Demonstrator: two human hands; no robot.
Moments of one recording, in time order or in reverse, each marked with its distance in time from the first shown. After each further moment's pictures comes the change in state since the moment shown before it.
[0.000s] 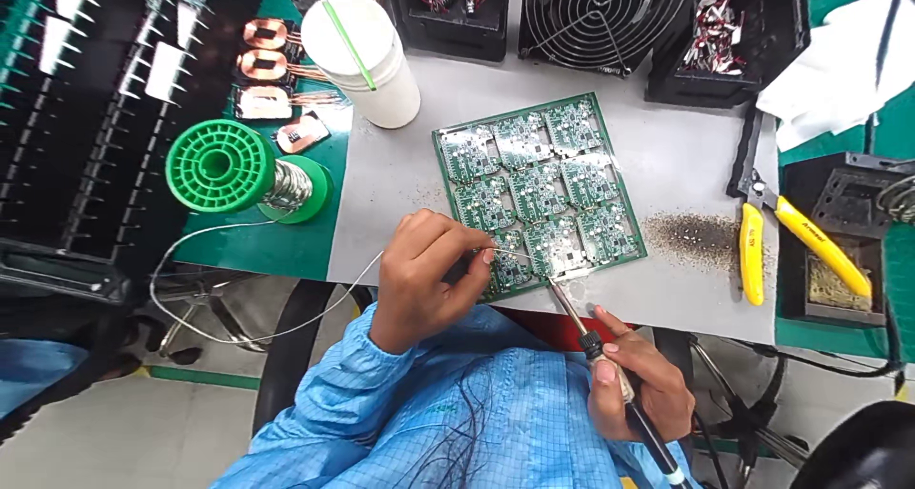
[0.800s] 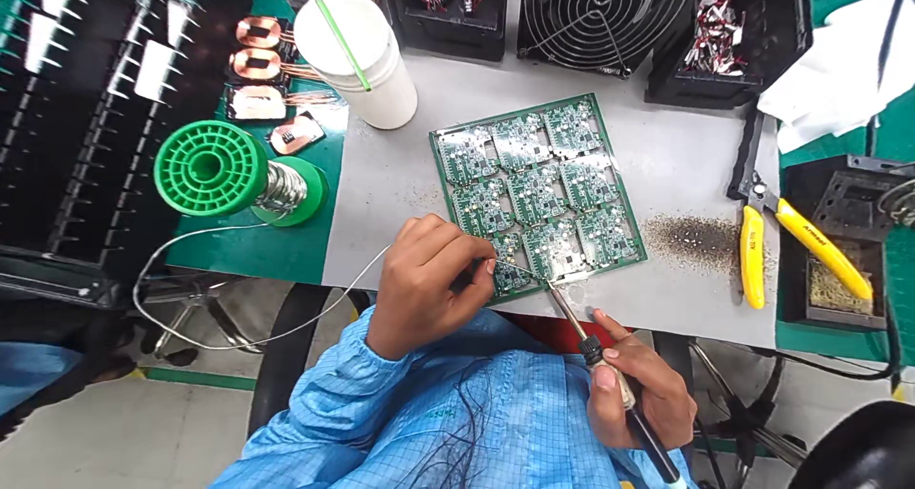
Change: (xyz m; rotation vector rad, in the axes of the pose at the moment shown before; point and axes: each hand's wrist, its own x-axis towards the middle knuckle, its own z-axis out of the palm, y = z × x) left_hand 0.001 0.001 0.000 0.067 -0.070 0.032; right_hand 0.001 -0.002 -0.001 0.007 -0.007 0.019
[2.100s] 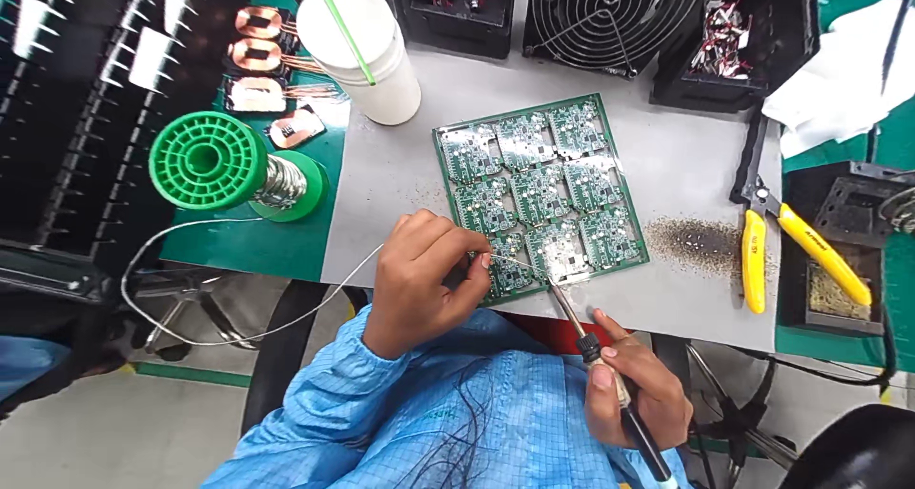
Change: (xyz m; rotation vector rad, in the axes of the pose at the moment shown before) left_hand -0.001 -0.001 -0.001 -0.025 0.044 -0.054; right_hand 0.002 0.000 0.003 -0.049 -0.016 -0.028
